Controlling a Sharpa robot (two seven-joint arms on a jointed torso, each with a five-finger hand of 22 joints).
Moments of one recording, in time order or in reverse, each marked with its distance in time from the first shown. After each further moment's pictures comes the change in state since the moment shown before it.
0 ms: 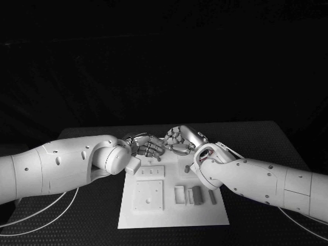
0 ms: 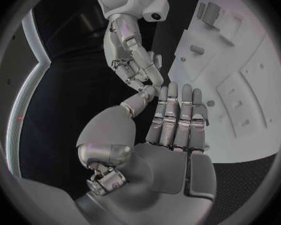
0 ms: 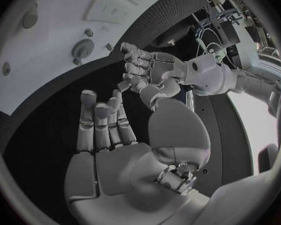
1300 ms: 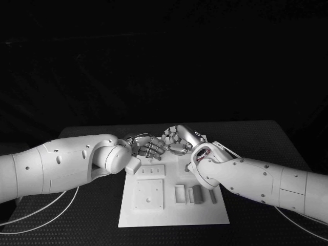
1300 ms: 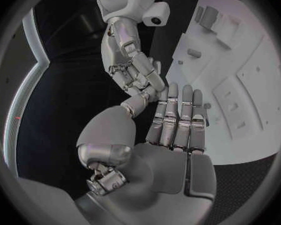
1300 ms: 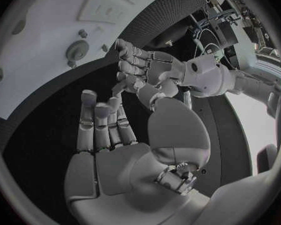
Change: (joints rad) left arm -0.001 0.000 -0.002 -0.002 -0.001 0.028 -0.022; left_hand 0.000 0.000 0.000 0.000 -0.001 0.000 0.000 -0.002 -0.004 -0.014 0.007 0.000 0.003 -0.014 0.007 -0.004 -0.002 0.000 -0.023 0.009 0.000 -0.006; right arm -0.005 0.027 0.001 -0.018 0.000 0.010 0.021; right_hand 0.024 0.019 0.080 -0.060 0.001 -0.021 0.016 -0.032 0.004 -0.013 0.013 -0.008 -0.004 -0.012 0.007 -0.005 -0.002 0.007 -0.008 0.014 -0.001 0.000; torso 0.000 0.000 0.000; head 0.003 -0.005
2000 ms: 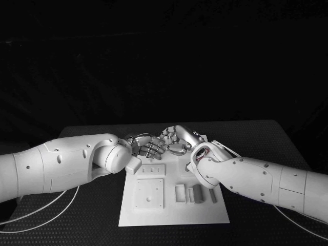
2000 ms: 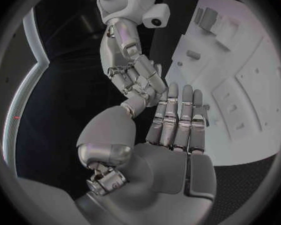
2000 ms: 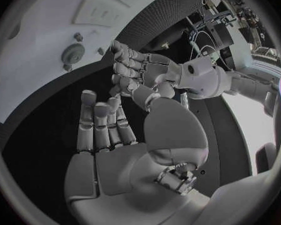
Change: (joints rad) left arm -0.001 0.001 -0.001 -0.001 0.000 0.009 -0.005; left_hand 0.000 0.000 0.000 0.000 0.000 0.000 0.000 0.000 0.000 0.000 0.000 0.000 0.001 0.000 0.000 0.000 0.000 0.000 -0.007 0.000 0.000 -0.001; right arm 0.000 0.004 0.001 -0.008 0.001 0.032 0.035; right_hand 0.056 0.046 0.032 -0.004 0.000 -0.015 0.002 -0.023 -0.023 -0.020 0.013 0.000 0.004 -0.021 0.010 -0.001 0.000 -0.001 -0.025 0.007 -0.004 0.000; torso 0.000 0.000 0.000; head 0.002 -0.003
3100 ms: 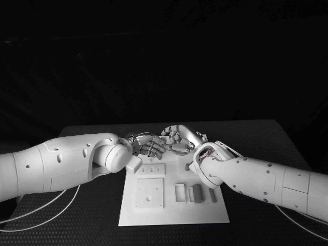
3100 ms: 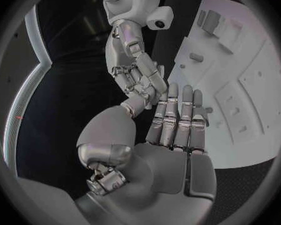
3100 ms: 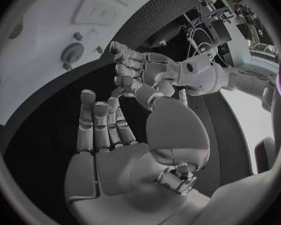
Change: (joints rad) left arm 0.002 -0.001 0.003 0.004 -0.001 0.017 0.014; left_hand 0.007 0.007 0.001 0.002 0.000 0.003 -0.003 0.002 0.000 0.000 0.000 0.000 0.003 -0.003 -0.003 0.000 0.000 0.000 0.000 0.000 0.000 -0.002; right arm -0.004 -0.020 -0.002 -0.001 0.060 -0.010 0.068; right_hand -0.019 -0.053 0.011 0.006 0.000 -0.108 0.032 -0.065 -0.069 -0.018 0.018 0.000 0.001 -0.012 0.013 -0.006 -0.005 -0.009 -0.004 0.004 0.000 0.000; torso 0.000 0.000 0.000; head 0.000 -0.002
